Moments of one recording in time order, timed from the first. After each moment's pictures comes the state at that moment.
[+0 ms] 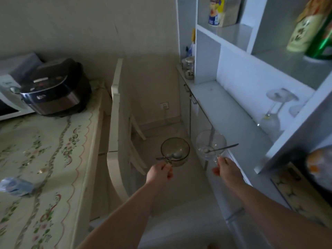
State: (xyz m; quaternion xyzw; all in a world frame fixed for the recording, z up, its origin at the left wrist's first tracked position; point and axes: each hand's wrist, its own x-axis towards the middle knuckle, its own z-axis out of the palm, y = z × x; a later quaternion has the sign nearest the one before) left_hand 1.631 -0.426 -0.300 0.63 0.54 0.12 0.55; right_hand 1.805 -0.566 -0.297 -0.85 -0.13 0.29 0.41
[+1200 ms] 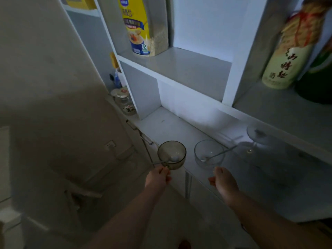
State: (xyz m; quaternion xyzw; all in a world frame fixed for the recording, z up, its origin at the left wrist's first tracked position) left_hand 1.914 -0.246 -0.311 0.68 0.39 0.00 0.62; right_hand 1.984 -0.439 -0.327 -0.83 0.17 0.22 0.49
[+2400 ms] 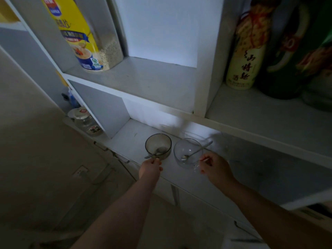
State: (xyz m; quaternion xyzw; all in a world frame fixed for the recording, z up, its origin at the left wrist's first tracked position) left_hand 2.026 -0.246 -0.325 0.76 0.36 -0.07 0.54; right_hand 2.007 -0.454 -0.270 -0.86 0.09 0.10 0.50
